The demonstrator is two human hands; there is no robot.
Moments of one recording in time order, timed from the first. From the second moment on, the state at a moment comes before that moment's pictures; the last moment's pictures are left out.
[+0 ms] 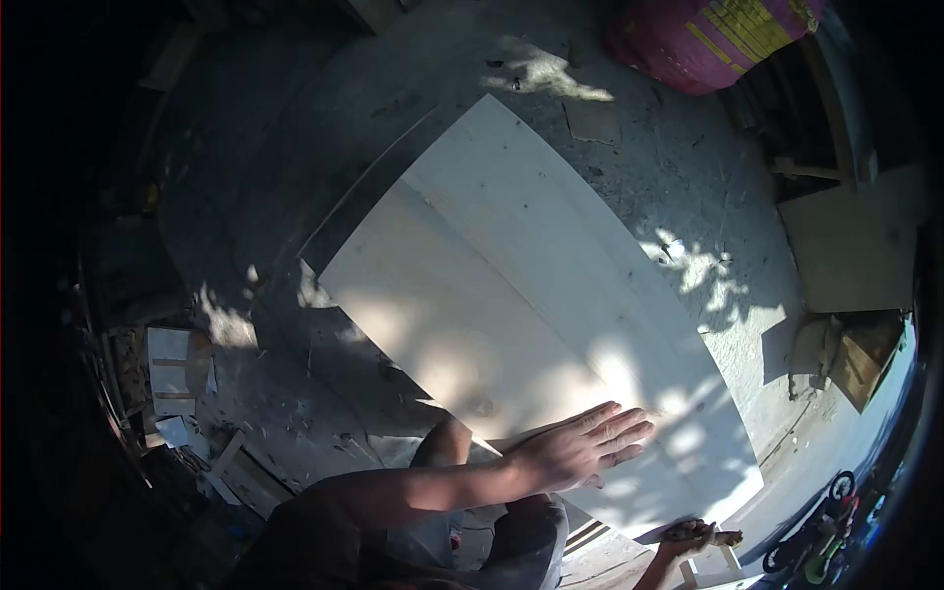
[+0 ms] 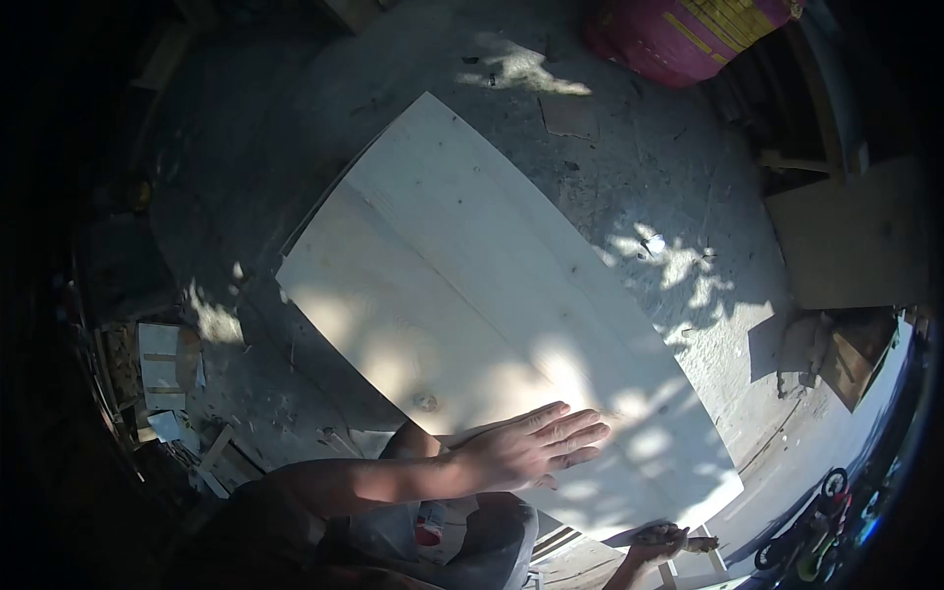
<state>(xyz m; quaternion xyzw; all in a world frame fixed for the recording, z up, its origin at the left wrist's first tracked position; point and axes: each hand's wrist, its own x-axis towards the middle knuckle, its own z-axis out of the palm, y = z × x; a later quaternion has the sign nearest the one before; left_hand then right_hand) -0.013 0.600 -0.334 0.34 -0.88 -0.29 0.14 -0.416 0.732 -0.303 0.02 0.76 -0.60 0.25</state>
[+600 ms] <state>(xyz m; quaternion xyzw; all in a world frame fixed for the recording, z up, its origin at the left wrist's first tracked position) 0.093 0.547 -0.336 0.73 -0.68 0.04 0.07 -0.412 0.734 -0.303 -0.02 0.70 -0.63 0.34</state>
